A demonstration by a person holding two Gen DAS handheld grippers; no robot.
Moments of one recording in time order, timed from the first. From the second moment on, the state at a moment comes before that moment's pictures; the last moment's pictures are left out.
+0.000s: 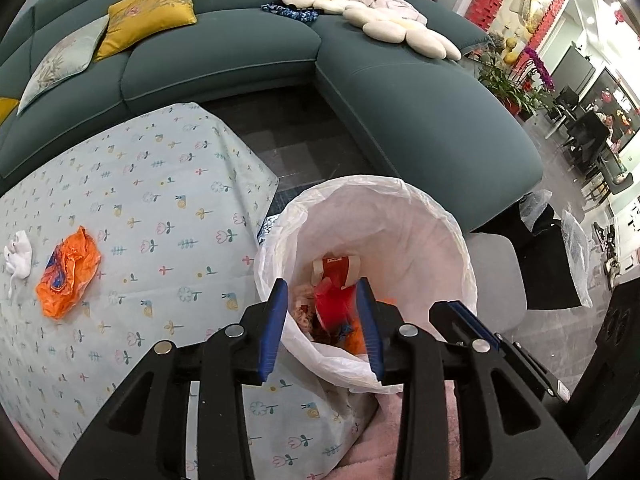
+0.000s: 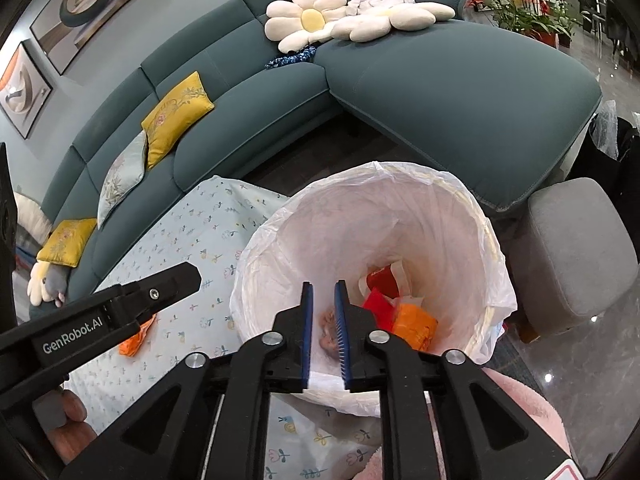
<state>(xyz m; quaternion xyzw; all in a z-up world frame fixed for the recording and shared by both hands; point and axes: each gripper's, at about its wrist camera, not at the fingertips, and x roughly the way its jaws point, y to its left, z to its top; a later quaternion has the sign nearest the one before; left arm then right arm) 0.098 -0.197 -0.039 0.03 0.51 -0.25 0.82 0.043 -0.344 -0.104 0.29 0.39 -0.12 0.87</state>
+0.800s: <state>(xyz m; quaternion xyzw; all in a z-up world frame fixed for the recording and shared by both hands) 0.131 -0.070 -0.039 -0.04 0.51 -0.16 0.85 0.086 -0.258 -0.085 0.23 0.41 -0.05 0.88</state>
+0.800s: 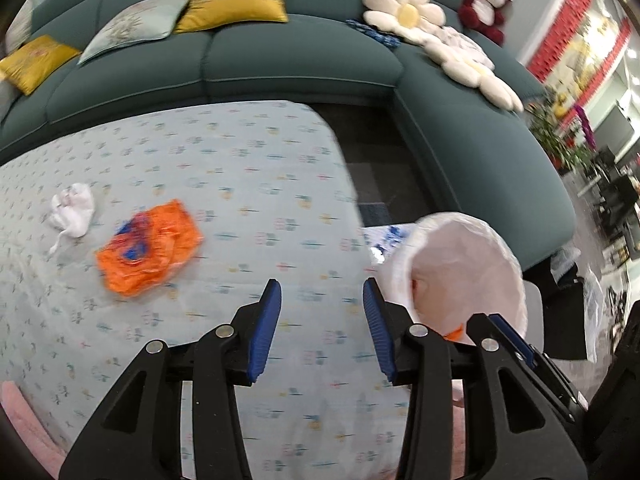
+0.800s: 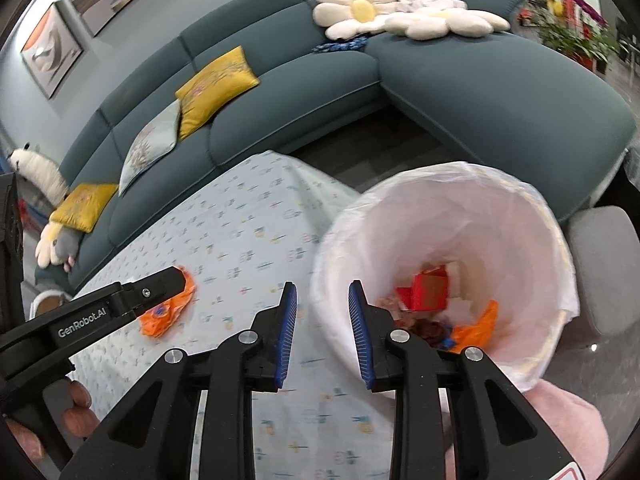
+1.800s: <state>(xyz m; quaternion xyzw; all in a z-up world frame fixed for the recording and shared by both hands) 0.237 0.188 -0.107 -0.09 0.53 0.03 0.84 0.233 -0.034 -0.131 0.13 0.50 0.07 0.85</state>
